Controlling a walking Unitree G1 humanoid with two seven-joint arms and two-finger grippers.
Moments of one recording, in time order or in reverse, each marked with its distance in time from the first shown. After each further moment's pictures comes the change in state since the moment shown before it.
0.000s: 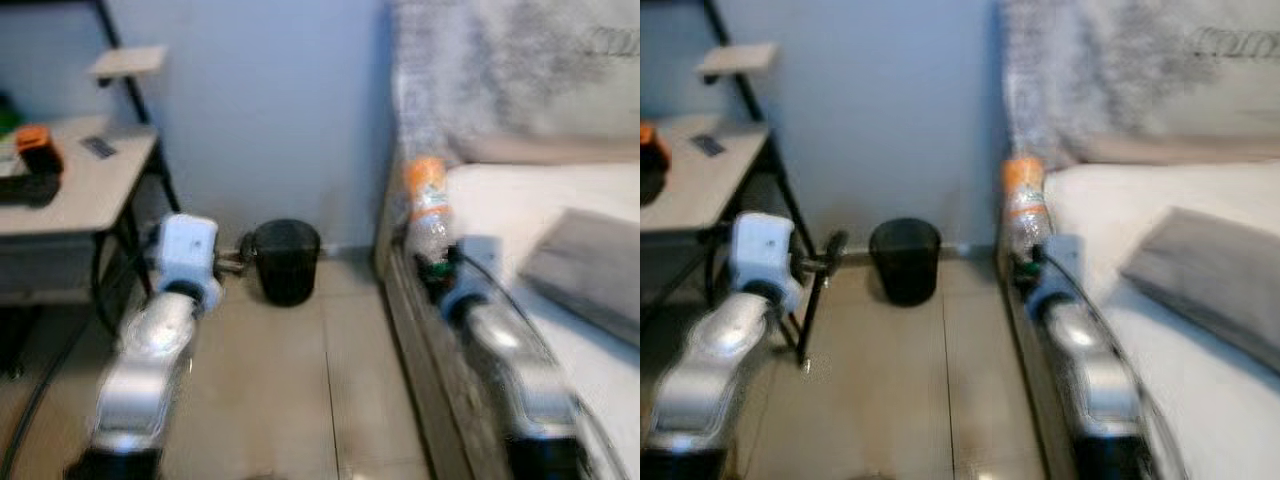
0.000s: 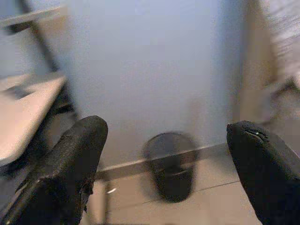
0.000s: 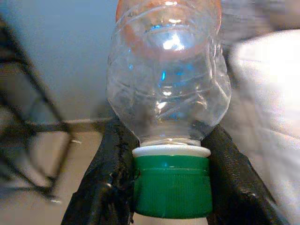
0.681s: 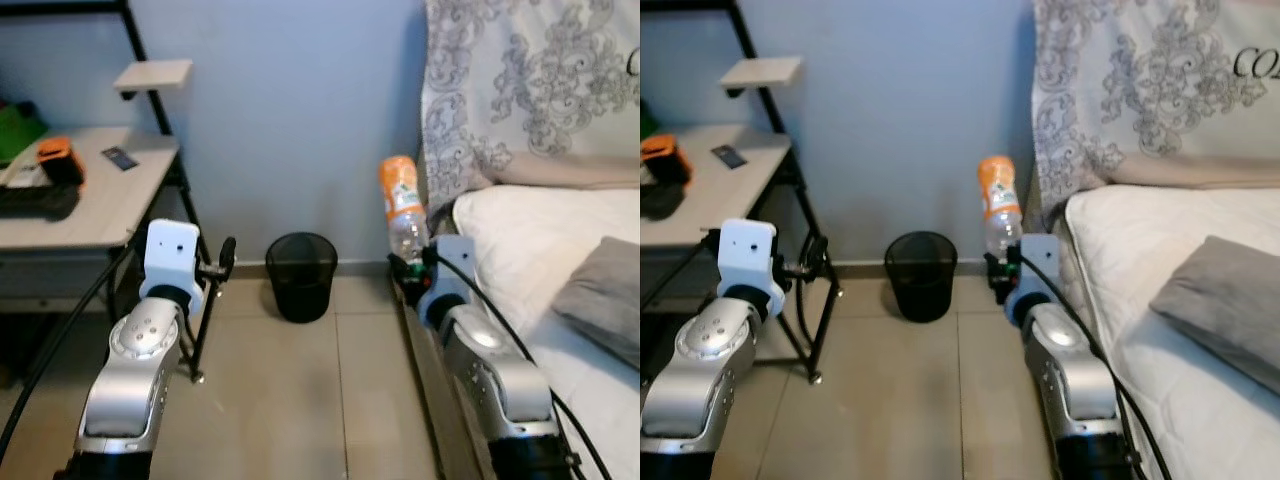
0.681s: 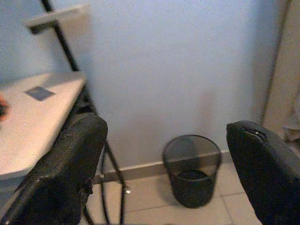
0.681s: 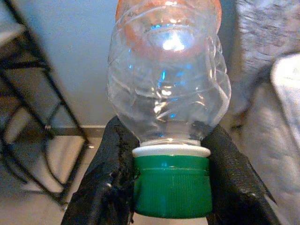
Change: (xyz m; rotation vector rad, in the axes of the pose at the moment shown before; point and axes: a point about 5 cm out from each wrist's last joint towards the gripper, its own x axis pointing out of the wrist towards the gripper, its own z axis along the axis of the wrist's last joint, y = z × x) left arm -0.001 -0.005 0.000 -0.001 0.004 -0.017; right arm -0.003 -0.007 -0.008 -0.018 0.015 -0.020
